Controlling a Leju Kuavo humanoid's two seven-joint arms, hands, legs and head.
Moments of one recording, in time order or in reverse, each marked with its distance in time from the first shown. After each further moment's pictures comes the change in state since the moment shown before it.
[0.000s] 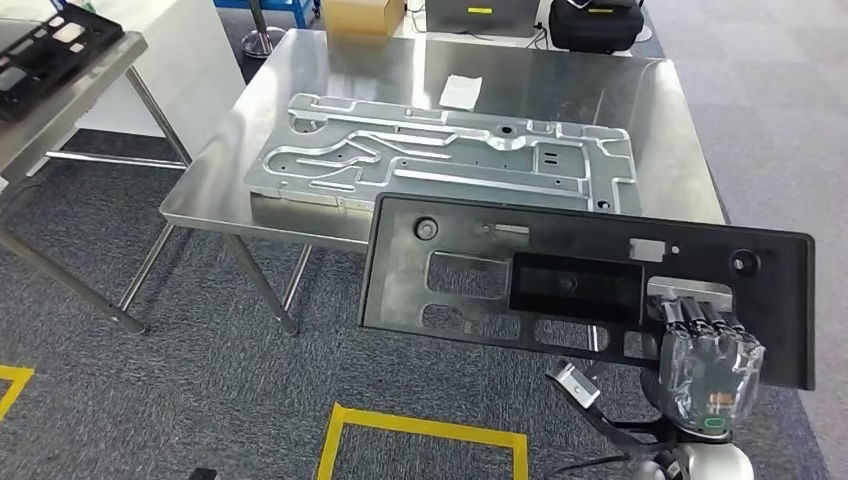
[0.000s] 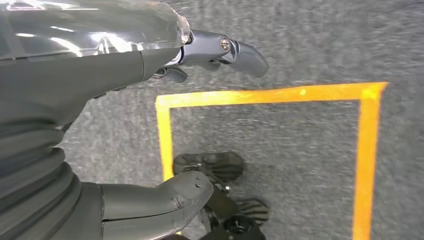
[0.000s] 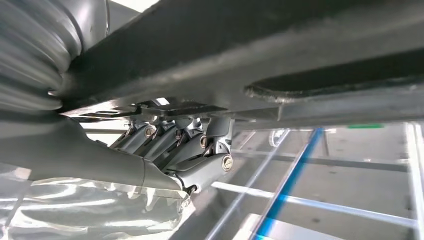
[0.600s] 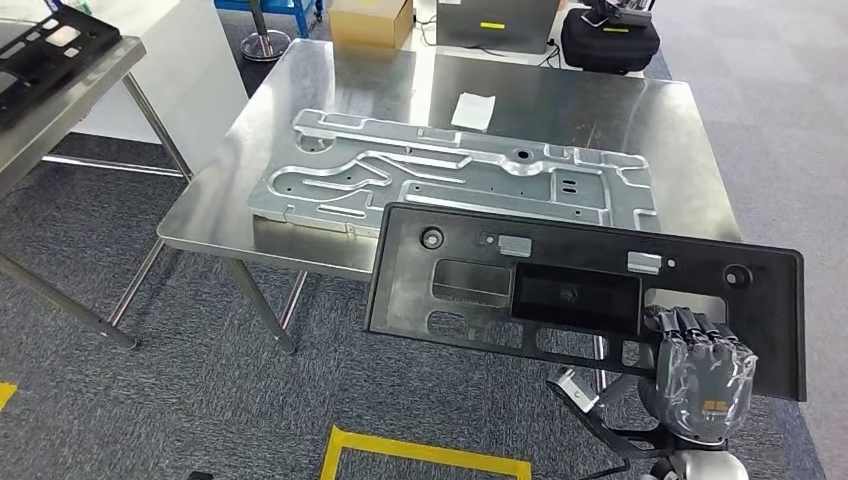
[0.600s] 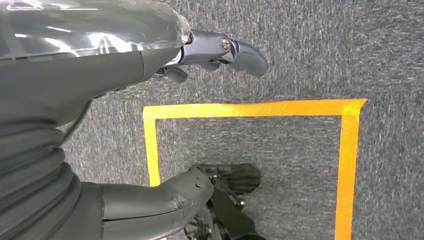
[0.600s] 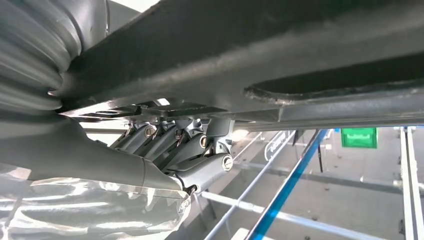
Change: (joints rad) left arm 0.005 0.004 0.000 0.000 0.000 -0.003 0.005; right arm 0.026 -0.085 0.055 0.042 0.000 0.001 0.127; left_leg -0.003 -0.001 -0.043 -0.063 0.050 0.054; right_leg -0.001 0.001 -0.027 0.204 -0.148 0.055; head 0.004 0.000
